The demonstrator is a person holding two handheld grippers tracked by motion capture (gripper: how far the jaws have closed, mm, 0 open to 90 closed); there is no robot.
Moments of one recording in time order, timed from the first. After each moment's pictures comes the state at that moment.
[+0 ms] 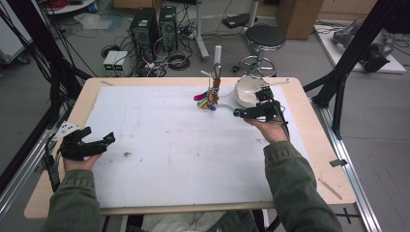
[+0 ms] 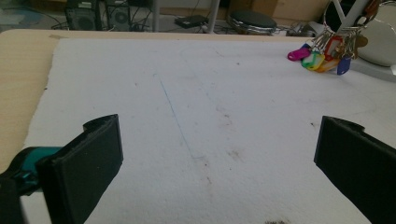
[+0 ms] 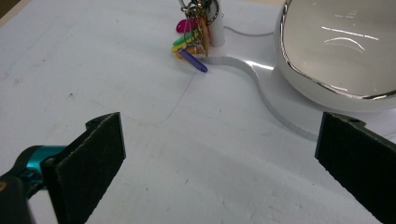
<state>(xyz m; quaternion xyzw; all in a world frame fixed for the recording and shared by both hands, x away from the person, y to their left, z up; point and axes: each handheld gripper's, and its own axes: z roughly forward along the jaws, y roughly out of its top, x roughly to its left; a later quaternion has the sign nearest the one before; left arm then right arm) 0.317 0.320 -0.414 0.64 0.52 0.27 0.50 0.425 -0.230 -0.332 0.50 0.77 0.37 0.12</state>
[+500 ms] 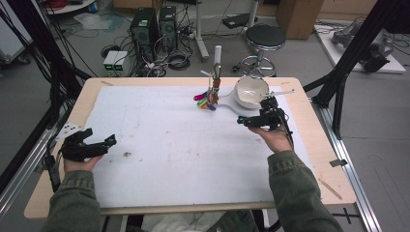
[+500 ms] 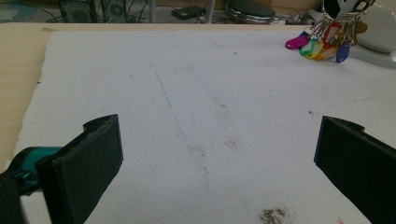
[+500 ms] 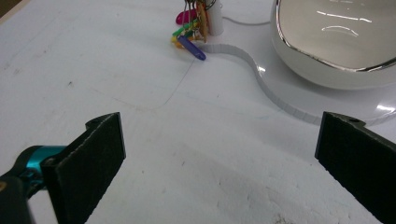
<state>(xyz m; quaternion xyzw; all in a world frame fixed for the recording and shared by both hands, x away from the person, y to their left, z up) 0.316 0.317 -0.415 0.65 0.52 0.26 0.49 0.404 -0.243 -0.347 0.50 0.77 0.39 0.13</state>
